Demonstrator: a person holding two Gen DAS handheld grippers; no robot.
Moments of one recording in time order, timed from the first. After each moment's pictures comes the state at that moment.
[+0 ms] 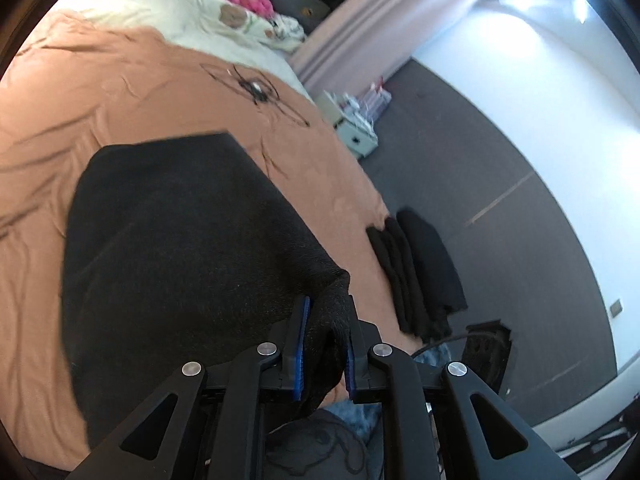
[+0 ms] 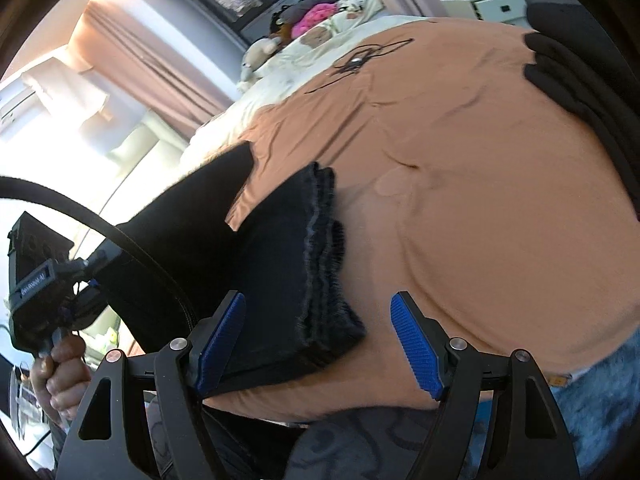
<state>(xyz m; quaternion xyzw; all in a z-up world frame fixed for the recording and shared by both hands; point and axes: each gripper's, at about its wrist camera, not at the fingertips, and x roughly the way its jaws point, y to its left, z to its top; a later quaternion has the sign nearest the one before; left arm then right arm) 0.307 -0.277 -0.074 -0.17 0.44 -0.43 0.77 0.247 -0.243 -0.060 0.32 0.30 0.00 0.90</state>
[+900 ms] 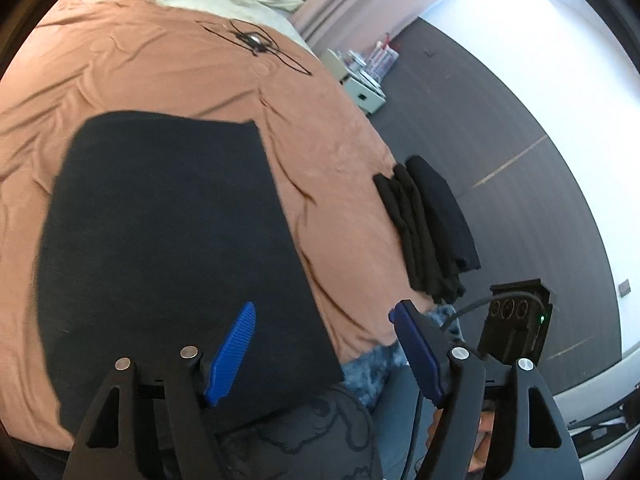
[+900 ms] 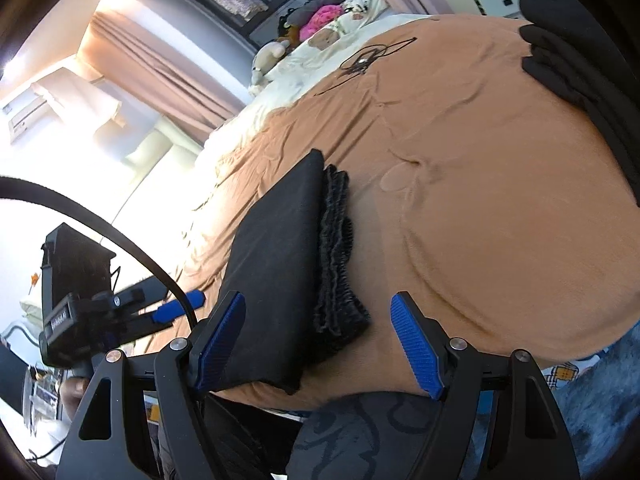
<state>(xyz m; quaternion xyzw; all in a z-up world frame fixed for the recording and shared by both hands) 0.293 -0.303 -0.099 -0.13 0.49 -0.42 0.75 0.234 -0.241 -0.058 0.33 0.30 0.03 0.89</state>
